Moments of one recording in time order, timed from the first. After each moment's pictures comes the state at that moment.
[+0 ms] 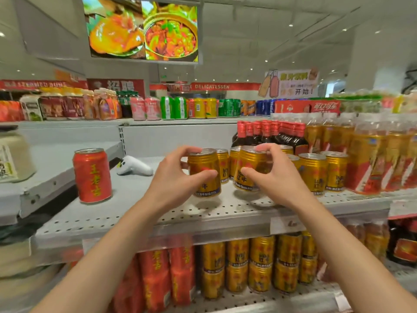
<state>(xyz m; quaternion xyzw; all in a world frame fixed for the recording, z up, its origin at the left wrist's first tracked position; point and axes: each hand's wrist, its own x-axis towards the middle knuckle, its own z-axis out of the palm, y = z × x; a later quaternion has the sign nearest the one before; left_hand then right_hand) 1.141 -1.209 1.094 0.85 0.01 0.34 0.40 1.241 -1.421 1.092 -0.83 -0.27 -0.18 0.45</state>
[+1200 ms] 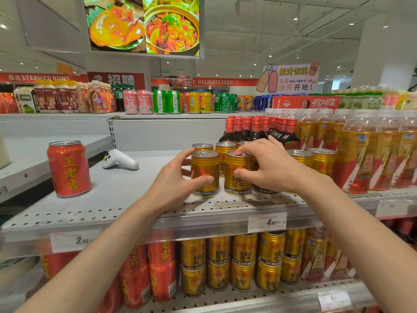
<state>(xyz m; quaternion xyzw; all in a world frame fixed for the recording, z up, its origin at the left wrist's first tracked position) 1.187 -1.228 1.068 0.87 0.02 0.30 0.38 1.284 -1.451 1.118 -0.88 -0.40 -0.21 0.13</state>
